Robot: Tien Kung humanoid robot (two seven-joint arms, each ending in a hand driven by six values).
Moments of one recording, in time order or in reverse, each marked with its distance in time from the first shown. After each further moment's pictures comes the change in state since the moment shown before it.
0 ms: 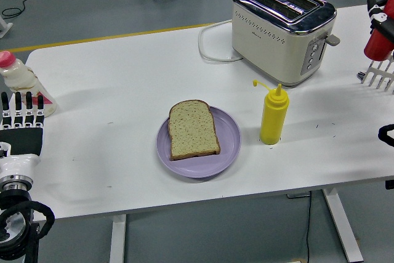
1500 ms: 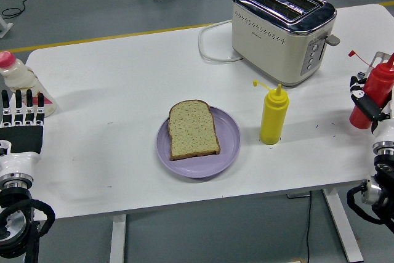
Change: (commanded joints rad) left arm -0.011 0.000 0.001 0.002 0.000 0.000 0.001; right arm -0.107 0.163 -0.190 -0.264 0.162 -0.120 0.344
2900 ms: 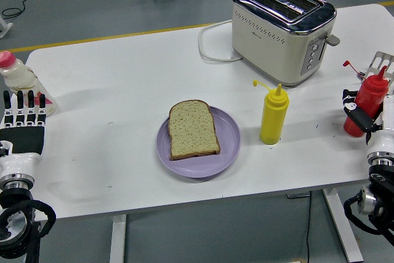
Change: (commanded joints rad) left arm 0.003 0.000 0.005 0.001 0.000 -0.001 0.000; right arm -0.026 0.017 -0.028 -0.031 -0.035 -0.011 0.000
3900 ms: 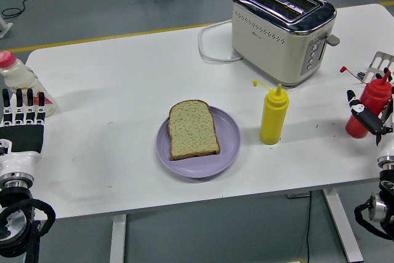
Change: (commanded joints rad) left arm -0.006 0.000 -0.001 -0.004 0.001 0.000 0.000; right arm -0.086 -0.007 0.094 0.076 -0.162 0.040 -0.018
